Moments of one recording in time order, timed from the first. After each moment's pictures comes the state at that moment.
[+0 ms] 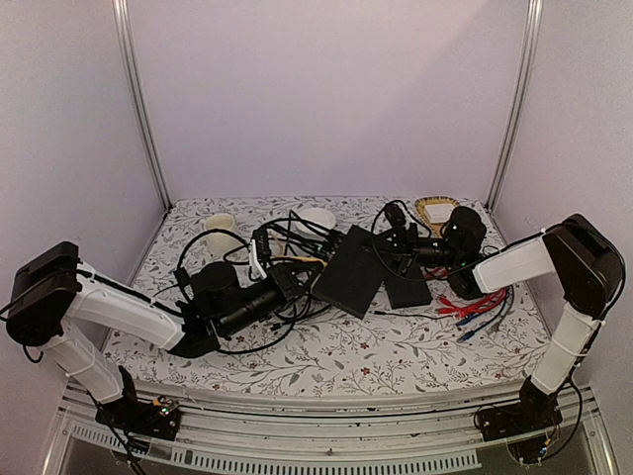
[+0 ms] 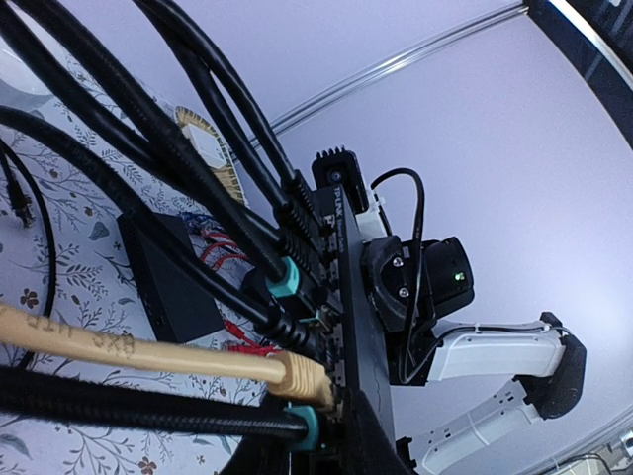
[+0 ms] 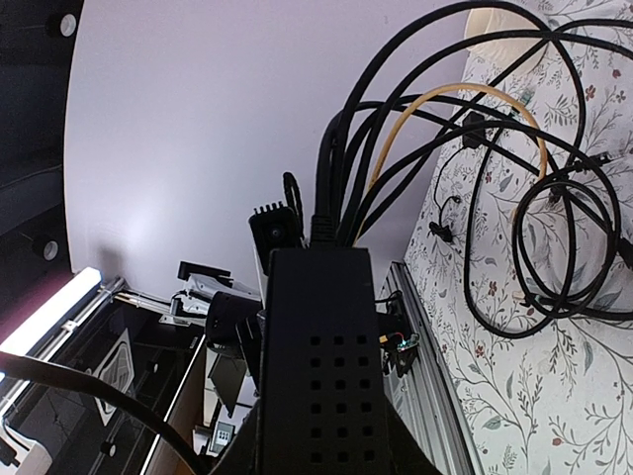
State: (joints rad) left arm -1.05 1.55 0.60 0.98 -0.18 -1.05; right arm 0.53 1.76 0.79 1.11 -1.01 1.44
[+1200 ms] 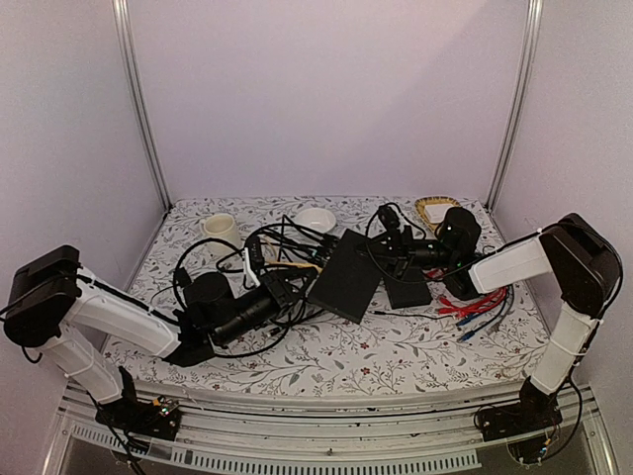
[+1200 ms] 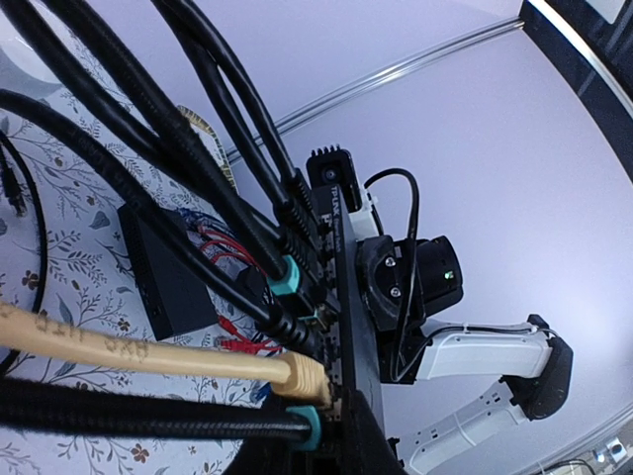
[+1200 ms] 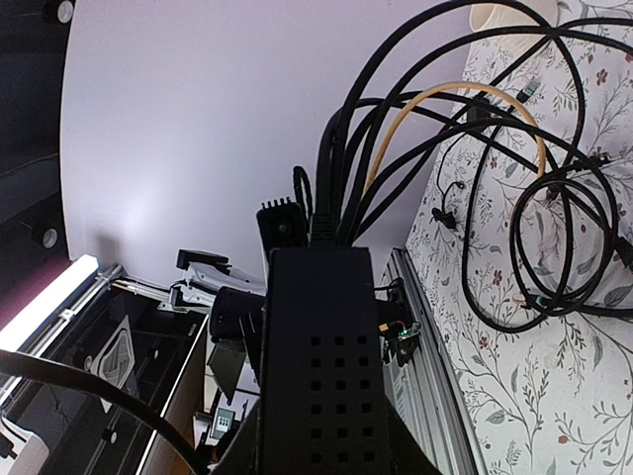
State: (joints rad) left arm -1.07 1.54 0.52 1.09 -0.22 -1.09; right arm 0.54 1.77 0.81 1.10 -1.02 1.42
